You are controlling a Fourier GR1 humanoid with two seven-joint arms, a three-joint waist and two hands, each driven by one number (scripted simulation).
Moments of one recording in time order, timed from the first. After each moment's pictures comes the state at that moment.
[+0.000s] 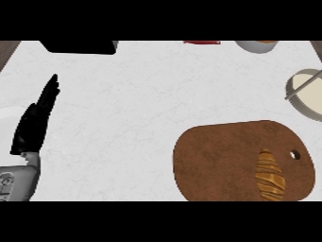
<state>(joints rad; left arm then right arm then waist) -0.19 0.26 0.04 -1.46 -0.18 0.08 0.08 -0.87 -0.89 -0.06 -0.60 0.61 0.11 -0.59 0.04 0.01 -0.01</state>
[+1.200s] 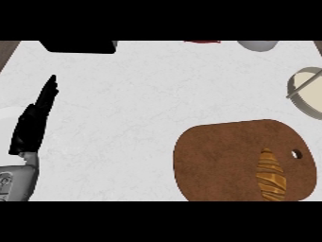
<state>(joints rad) -0.19 0.25 0.06 -1.44 -0.18 0.06 0.06 -1.03 -1.04 -0.32 -0.20 0.44 0.34 -0.60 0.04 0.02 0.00</state>
